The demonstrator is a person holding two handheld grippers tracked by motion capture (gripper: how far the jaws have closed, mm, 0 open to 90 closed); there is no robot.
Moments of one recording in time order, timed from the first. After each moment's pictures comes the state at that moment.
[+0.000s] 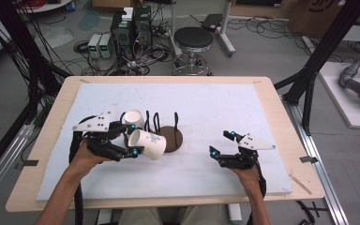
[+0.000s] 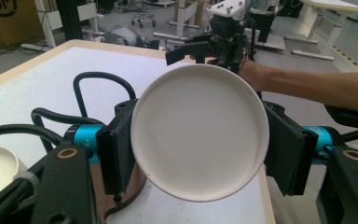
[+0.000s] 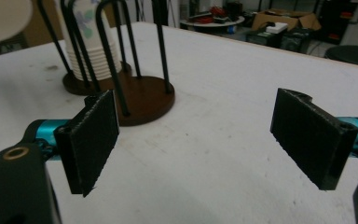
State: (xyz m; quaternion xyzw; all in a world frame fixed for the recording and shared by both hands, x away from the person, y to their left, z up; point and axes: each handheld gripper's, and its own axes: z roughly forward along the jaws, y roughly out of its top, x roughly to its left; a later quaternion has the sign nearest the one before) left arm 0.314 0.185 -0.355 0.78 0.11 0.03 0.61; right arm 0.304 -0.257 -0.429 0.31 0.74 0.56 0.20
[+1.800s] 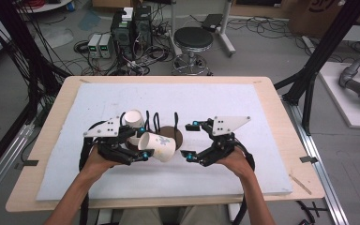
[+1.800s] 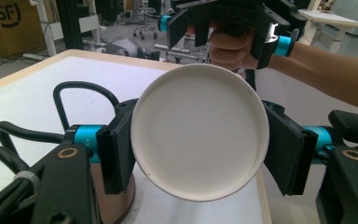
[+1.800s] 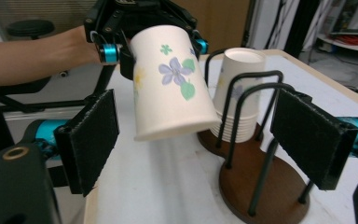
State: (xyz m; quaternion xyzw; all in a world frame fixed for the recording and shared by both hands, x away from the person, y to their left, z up) left arm 0.308 0.159 -0.367 0.77 0.11 0.03 0.63; right arm 0.315 -0.176 -0.344 0.08 0.81 0.58 0.05
